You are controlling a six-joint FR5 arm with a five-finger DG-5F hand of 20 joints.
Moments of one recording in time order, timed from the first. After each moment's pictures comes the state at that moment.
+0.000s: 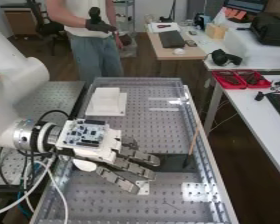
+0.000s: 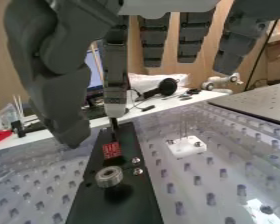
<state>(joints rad) 1.23 -2.01 -1.98 -2.40 -1.79 -0.60</state>
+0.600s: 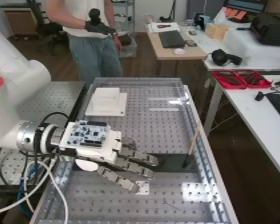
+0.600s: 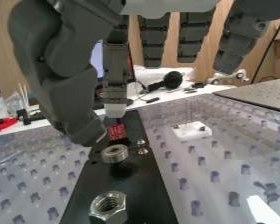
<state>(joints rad) 1.24 -2.02 -1.99 -2.40 -1.81 -0.64</state>
